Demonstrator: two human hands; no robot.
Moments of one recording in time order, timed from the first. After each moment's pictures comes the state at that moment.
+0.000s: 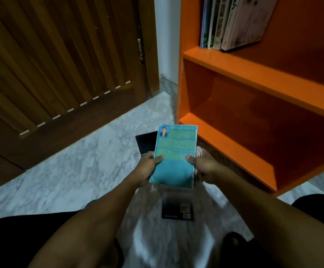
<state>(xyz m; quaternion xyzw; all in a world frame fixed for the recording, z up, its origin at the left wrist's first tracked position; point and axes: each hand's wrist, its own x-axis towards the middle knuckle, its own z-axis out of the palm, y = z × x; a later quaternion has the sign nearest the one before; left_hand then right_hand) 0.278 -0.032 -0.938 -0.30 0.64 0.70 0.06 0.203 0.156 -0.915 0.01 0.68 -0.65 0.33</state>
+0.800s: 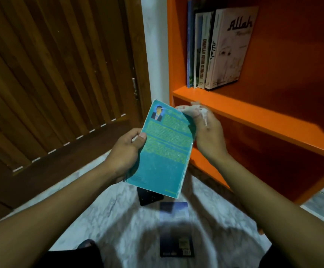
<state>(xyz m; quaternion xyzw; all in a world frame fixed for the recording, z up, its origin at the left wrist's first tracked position) 0.284 -0.040 -0.731 -0.17 0.72 0.67 -0.04 0.167 0.138 -0.752 -0.24 0.73 -0.63 -0.09</state>
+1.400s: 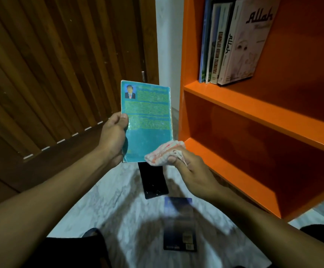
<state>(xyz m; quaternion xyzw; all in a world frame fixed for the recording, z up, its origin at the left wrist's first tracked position) 0.275 -0.079 -0.733 -0.24 0.61 0.72 -0.21 0.232 0.123 -0.811 -0.41 0.73 -0.55 0.04</state>
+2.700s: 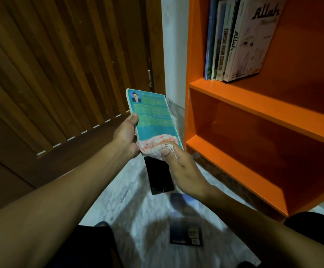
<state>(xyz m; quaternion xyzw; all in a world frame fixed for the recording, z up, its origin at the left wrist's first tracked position) 0.262 -0.074 -0.738 -0.34 0.41 0.84 -0.13 0.262 0.095 -0.802 -0.37 0.69 -0.62 0.11</state>
